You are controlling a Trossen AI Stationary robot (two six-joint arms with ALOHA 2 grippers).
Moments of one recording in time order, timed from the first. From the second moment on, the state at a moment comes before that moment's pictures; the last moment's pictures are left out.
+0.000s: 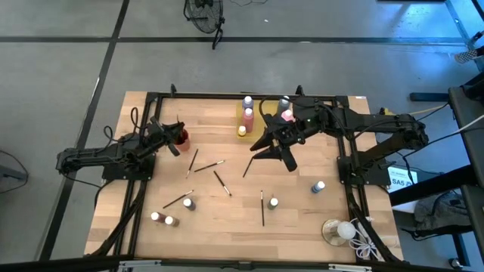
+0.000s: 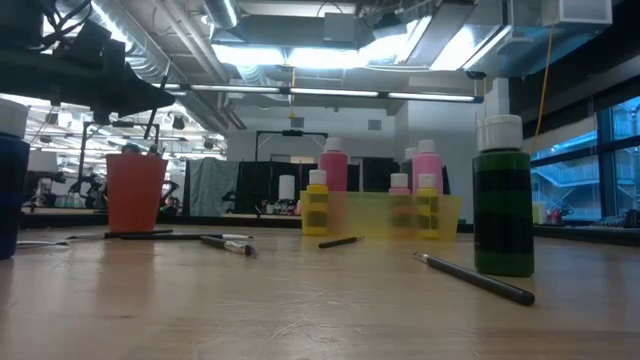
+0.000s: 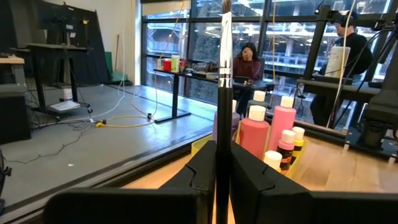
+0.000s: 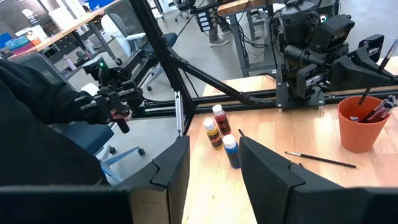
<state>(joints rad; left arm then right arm) 0.11 0.00 0.01 0.07 -0.59 -0.08 0.01 1.40 1.42 -0.33 -0.40 0.25</state>
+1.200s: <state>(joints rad) 0.11 0.07 0.01 0.07 -0.62 -0.13 0.01 1.40 1.42 -0.33 -0.40 0.24</state>
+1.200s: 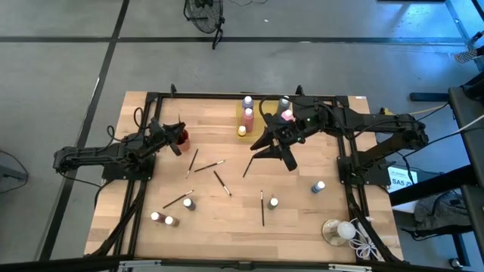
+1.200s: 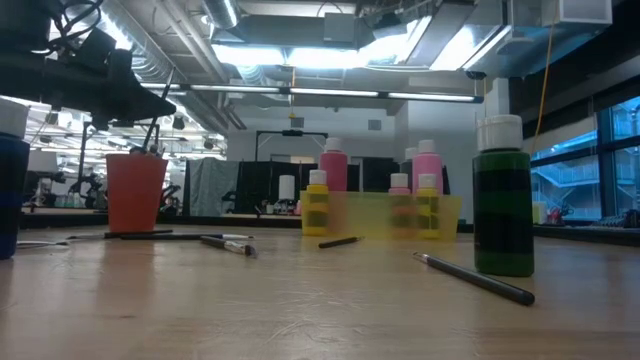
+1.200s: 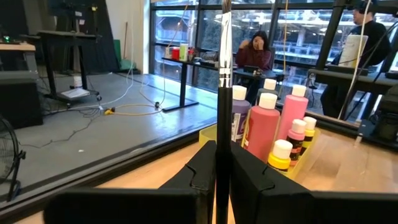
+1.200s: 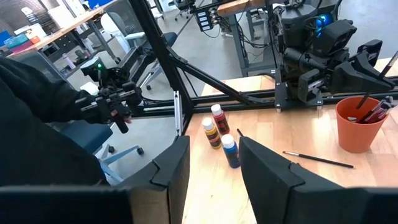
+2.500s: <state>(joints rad) 0.11 0.10 0.33 0.11 -0.42 -0.07 0.01 1.40 1.42 -0.32 -0.40 0.24</state>
